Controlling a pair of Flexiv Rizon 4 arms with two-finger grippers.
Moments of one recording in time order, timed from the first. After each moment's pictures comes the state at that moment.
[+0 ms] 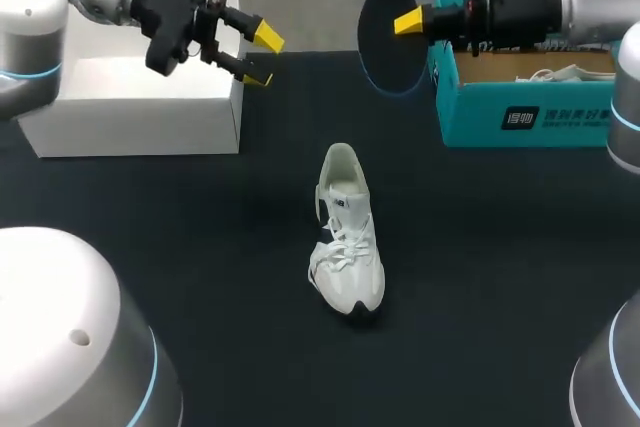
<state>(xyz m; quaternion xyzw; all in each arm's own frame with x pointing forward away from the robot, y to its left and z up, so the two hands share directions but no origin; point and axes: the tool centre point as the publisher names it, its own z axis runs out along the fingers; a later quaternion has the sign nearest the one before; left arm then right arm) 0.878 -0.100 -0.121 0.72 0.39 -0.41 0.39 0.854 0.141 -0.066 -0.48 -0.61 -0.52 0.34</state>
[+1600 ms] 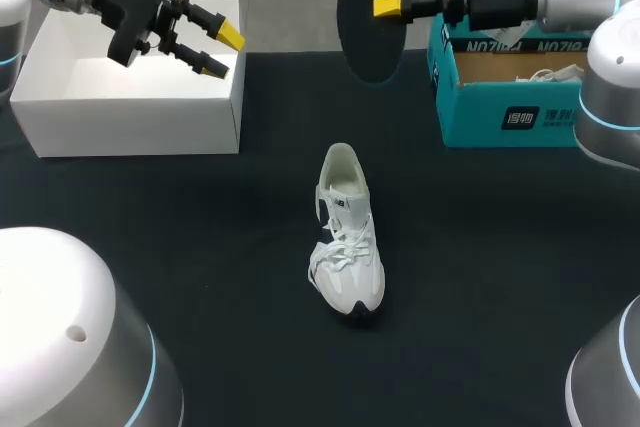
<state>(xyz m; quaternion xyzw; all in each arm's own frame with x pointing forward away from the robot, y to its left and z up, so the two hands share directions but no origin) 0.909 -0.045 -0.137 0.74 0.43 -0.36 0.38 0.881 0.164 -0.057 -0.39 -0.66 -0.59 0.25</state>
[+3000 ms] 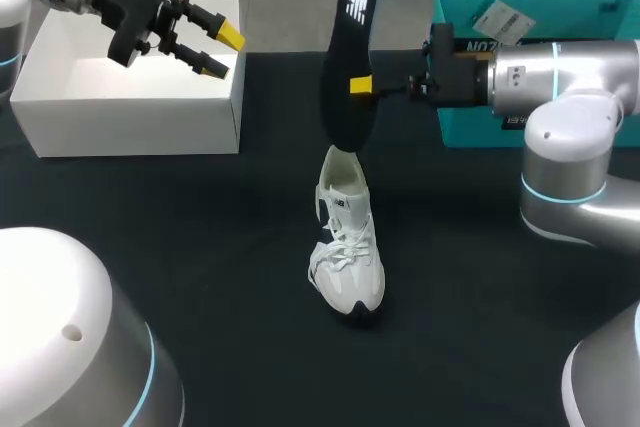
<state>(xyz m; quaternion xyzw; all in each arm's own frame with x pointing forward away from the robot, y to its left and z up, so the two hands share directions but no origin) 0.908 -0.045 -0.137 0.74 0.43 -0.36 0.38 0.897 0.190 -0.198 -0.37 -0.67 -0.61 0.19</state>
